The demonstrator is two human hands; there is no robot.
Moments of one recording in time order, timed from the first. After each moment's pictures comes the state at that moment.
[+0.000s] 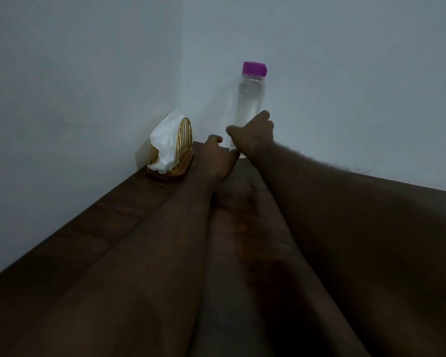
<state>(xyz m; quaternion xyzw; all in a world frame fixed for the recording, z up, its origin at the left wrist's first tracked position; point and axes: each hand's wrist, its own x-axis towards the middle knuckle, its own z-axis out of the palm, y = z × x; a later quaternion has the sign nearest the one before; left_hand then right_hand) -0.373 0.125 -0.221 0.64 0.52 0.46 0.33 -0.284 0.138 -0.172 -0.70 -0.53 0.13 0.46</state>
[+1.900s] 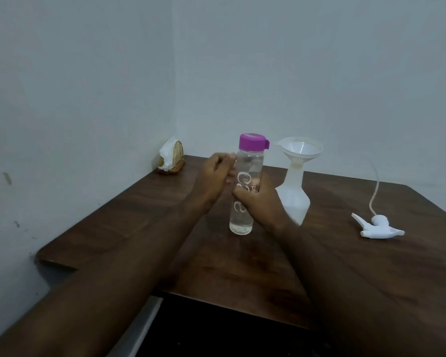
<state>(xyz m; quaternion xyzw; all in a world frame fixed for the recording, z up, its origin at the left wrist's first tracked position) -0.344 -0.163 -0.156 0.62 0.33 0.57 0.43 -0.221 -0.211 -0.178 -0.51 -0.60 0.26 0.56</state>
